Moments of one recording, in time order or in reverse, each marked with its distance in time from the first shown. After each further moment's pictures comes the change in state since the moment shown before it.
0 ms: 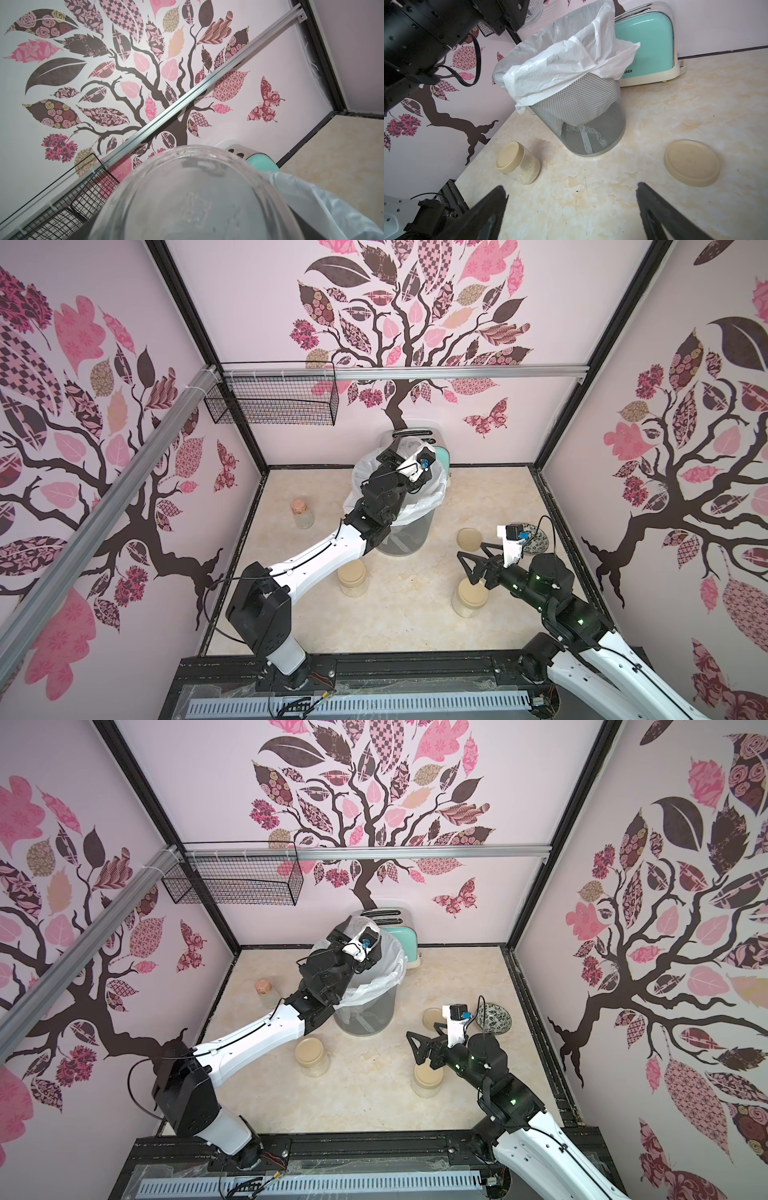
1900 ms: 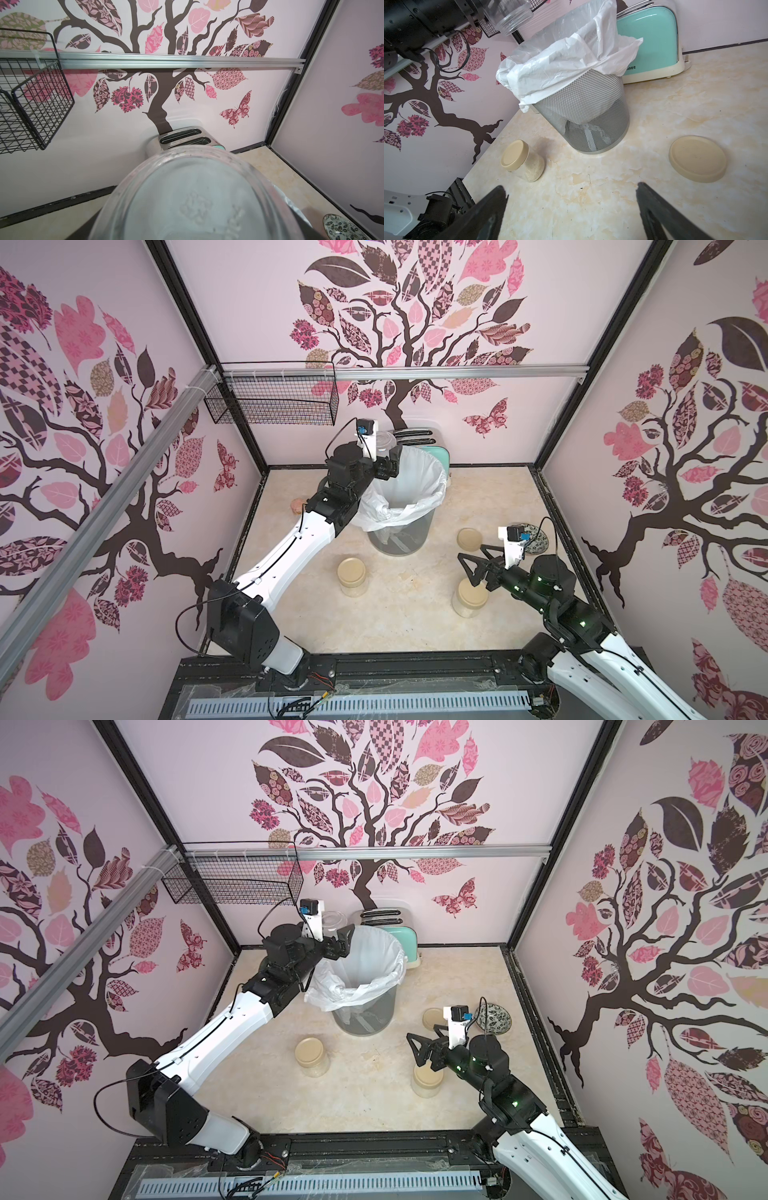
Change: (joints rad) left arm 0.237 -0.085 0.142 -0.449 0.299 -0.777; right arm 0.000 -0.016 0.000 -0.014 -0.022 0.026
